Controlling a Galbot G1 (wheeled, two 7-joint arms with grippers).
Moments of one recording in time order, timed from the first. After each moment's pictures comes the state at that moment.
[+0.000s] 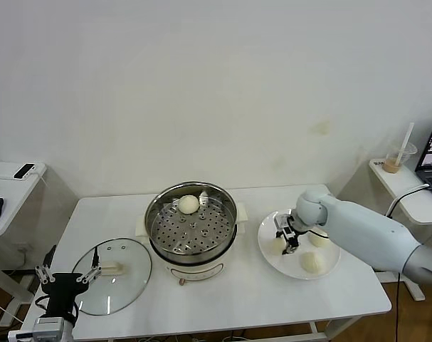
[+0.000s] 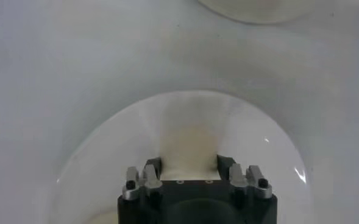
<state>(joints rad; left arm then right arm) 1.73 -1.37 -0.79 -2.25 0.05 0.14 -0.10 0.07 0.85 -0.92 1.25 -0.11 -0.25 -1.04</state>
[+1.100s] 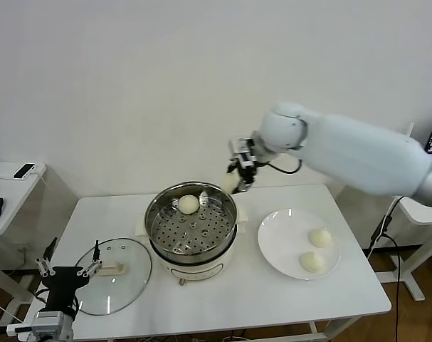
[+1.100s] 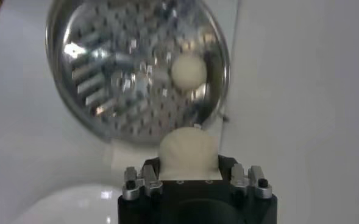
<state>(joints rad) 1.70 -1.33 -0.79 -2.27 0.04 0.16 -0.10 0.57 1.13 -1.15 1.37 0.38 -0.50 -0.93</state>
